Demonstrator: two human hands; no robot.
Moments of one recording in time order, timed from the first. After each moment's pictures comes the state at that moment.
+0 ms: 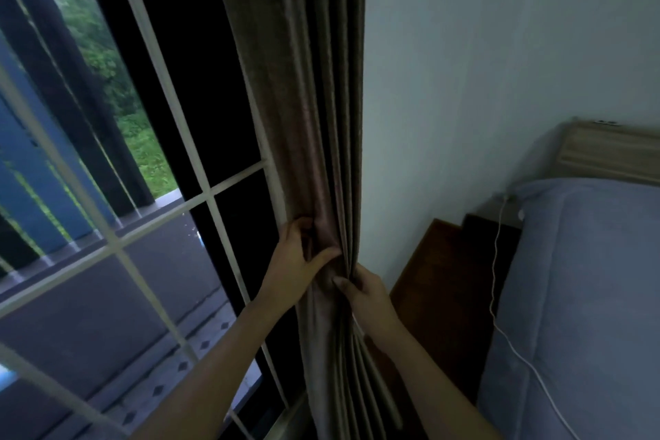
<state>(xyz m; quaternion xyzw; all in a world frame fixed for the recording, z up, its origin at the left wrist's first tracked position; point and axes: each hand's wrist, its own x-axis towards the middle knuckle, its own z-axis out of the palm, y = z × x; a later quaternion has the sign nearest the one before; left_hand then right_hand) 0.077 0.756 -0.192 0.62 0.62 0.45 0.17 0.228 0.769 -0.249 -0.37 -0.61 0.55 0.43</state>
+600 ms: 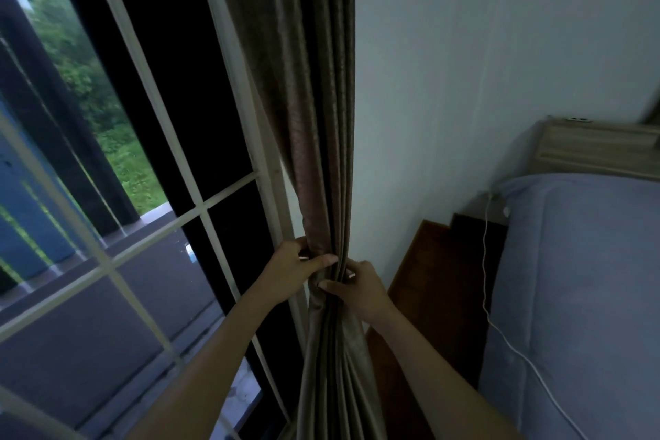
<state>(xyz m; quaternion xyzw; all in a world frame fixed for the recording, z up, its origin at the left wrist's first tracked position) 0.064 0.768 -0.178 0.61 0.56 0.42 0.38 0.220 0.796 -0.245 -0.41 -0.67 0.48 0.38</state>
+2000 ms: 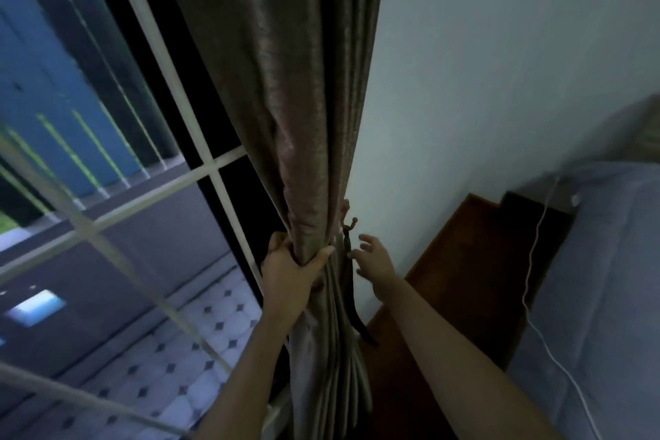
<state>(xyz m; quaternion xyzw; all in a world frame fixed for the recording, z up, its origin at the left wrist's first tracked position) 0.057 0.757 -0.245 0.42 0.72 0.52 0.16 0.170 0.886 -0.325 -0.52 -0.48 0.65 0.27</state>
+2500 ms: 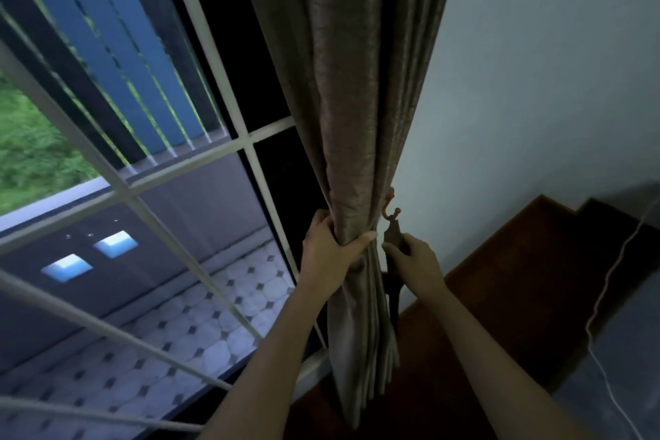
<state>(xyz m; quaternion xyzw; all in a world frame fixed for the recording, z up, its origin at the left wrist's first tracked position) 0.063 0.776 -0.245 0.39 0.74 0.51 0.20 0.186 0.885 -0.328 -0.46 -0.71 0.48 0.23</state>
